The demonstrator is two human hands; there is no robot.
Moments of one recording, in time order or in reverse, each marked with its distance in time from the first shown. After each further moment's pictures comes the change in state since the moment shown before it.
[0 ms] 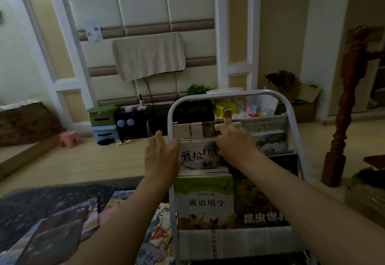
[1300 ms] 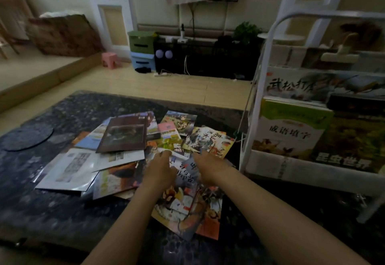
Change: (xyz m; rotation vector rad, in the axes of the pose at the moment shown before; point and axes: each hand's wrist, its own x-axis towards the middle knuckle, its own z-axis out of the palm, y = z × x) left_hand -0.259 -0.182 0.101 -0.518 -0.570 -0.528; right_hand -0.074 -0.315 0.092 0.418 -0.734 -0.333
